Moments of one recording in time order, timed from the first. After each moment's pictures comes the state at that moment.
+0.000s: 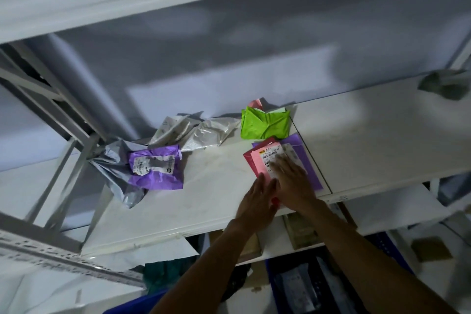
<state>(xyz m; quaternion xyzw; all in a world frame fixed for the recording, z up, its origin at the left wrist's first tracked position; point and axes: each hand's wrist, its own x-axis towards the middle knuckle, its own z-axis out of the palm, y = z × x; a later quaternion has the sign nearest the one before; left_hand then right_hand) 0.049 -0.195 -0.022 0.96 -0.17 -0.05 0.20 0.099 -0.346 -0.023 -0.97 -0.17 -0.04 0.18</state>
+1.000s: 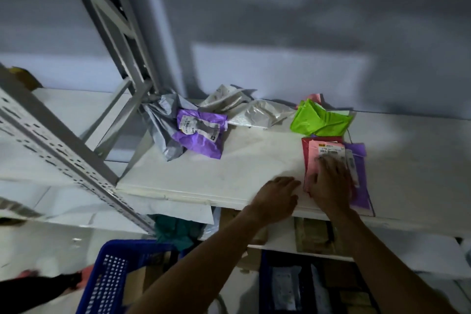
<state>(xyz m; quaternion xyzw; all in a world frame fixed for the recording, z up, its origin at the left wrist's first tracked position) 0.035 -0.151 -0.016 0.96 -0.14 0.01 0.26 0.109 -0.312 -0.014 -0.98 -0.12 -0.12 0.12</state>
